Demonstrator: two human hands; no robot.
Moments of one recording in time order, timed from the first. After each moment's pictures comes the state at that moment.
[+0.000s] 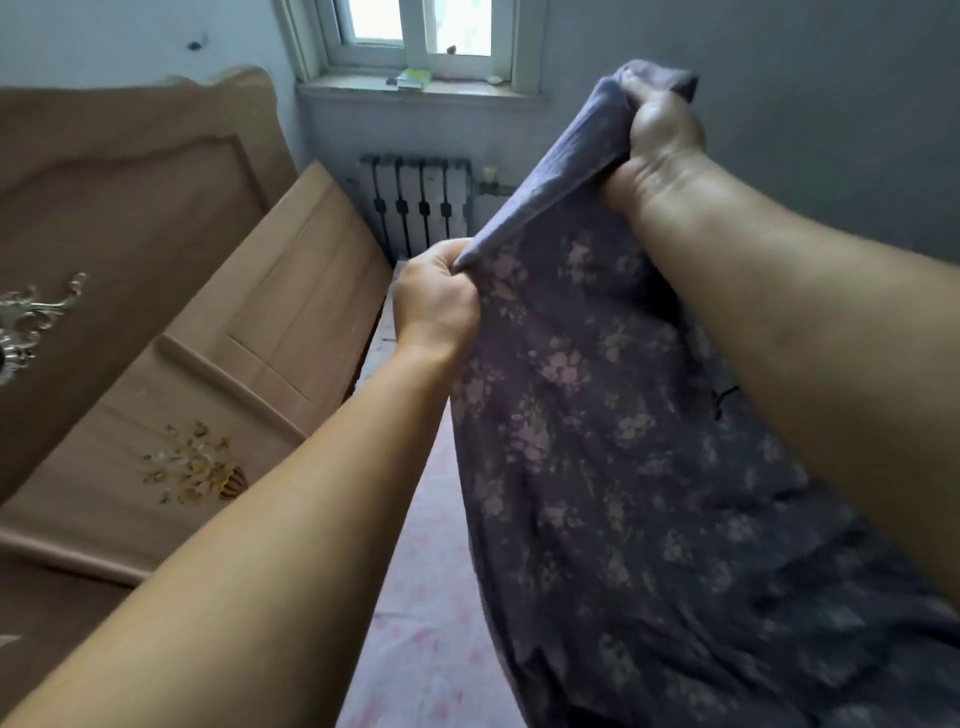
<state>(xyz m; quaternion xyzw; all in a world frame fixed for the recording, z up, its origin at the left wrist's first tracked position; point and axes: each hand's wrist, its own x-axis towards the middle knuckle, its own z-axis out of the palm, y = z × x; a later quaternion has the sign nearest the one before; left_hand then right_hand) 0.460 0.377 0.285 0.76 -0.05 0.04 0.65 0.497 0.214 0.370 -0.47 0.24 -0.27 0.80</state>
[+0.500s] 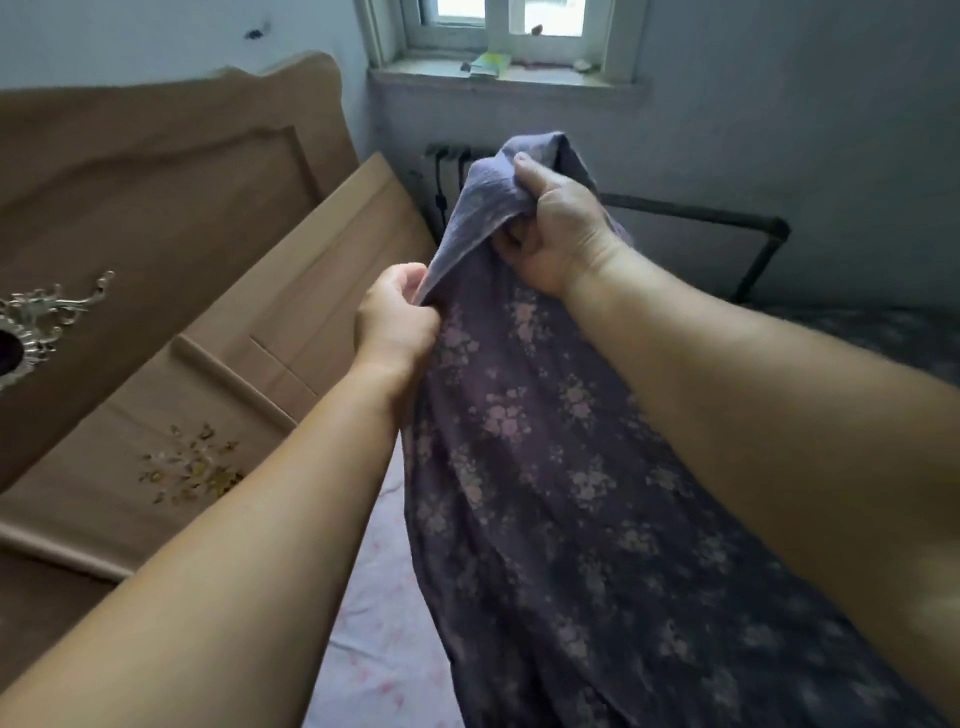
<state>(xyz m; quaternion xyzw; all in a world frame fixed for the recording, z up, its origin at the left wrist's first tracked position) 0.554 0.343 0.259 0.83 0.10 0.06 0.55 0.609 0.209 0.306 -0.46 0.13 0.07 0.88</state>
